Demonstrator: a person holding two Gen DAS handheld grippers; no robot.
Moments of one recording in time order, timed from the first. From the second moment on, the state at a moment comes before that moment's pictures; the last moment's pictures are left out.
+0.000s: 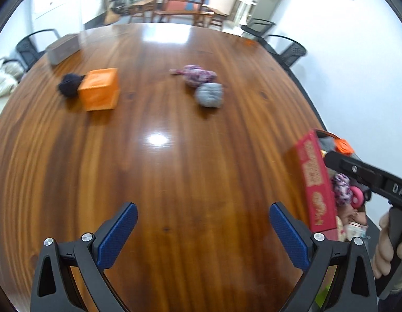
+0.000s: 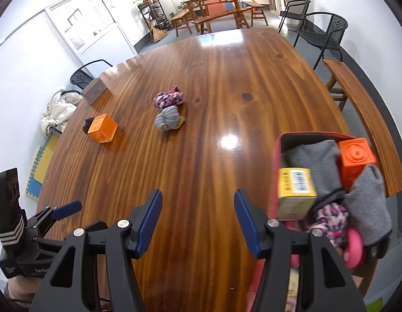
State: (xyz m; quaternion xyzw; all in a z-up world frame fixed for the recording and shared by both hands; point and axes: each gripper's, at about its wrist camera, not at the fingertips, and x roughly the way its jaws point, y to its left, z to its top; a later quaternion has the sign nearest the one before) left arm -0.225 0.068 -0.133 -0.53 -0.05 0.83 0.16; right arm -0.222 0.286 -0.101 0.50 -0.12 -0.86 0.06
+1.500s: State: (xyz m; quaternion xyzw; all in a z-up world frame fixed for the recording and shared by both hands) left arm -0.436 -0.035 -0.184 -0.52 -0.01 0.85 0.08; right arm -0.300 0.177 -0.162 0.57 -0.15 -0.81 0.00
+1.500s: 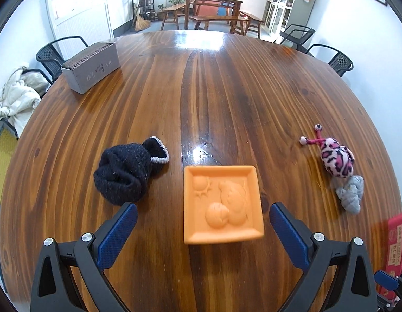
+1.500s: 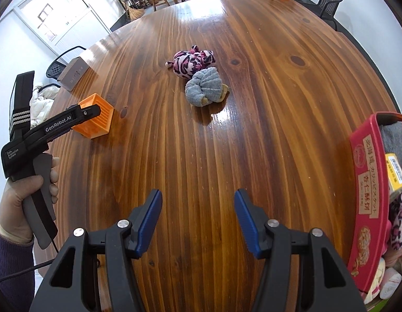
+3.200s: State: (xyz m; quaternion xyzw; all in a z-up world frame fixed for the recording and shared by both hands) left arm -0.459 -0.025 -0.217 -0.56 0.03 0.82 0.07; right arm -0.417 0.181 -0.199 0.57 -0.09 -0.81 -0.02
